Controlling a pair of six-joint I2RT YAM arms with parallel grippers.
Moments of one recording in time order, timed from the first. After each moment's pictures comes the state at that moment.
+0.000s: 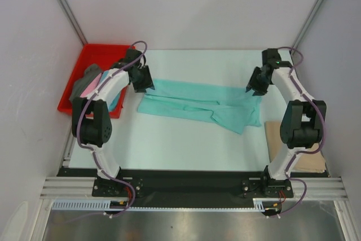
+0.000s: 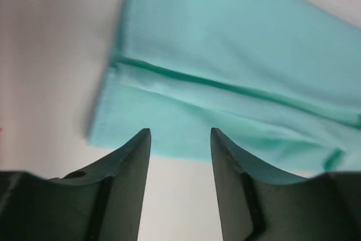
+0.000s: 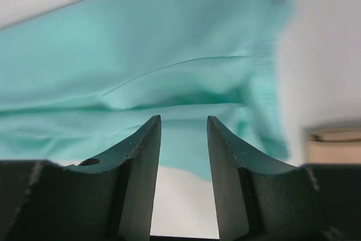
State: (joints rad) left arm -0.17 1.89 1.54 -0.71 0.05 -0.47; right arm -0.03 1.82 1.50 -0.82 -0.06 0.44
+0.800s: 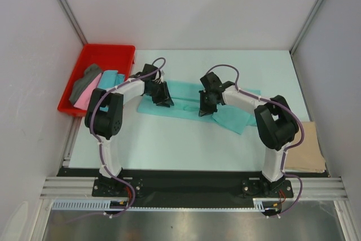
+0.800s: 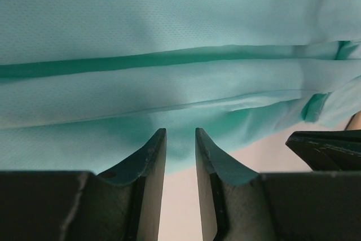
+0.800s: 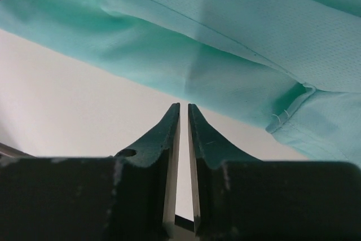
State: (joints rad) left arm -0.30 2.00 1.38 -0.48 0.41 -0.50; right arm 0.57 1.89 1.34 -0.54 -0.14 0.57
